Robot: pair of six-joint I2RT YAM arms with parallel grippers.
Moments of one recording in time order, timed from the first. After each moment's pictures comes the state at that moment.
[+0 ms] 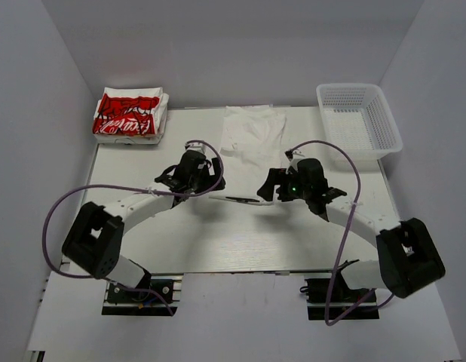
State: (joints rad) left arm -0.57 1.51 0.89 -0.11 -0.10 -0.57; right arm 0.48 1.35 0.65 0.10 -0.30 0.42
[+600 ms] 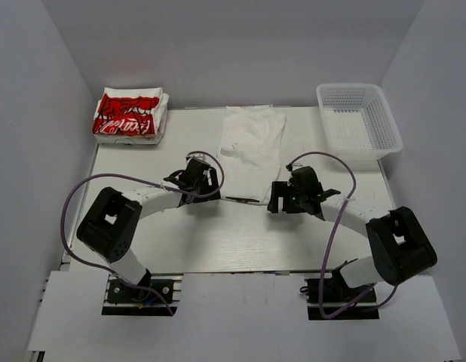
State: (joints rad) left arm -0.56 1.62 0.86 -0.16 -0.15 -0.60; right arm 0.49 1.39 0.63 -0.11 -0.12 0.38
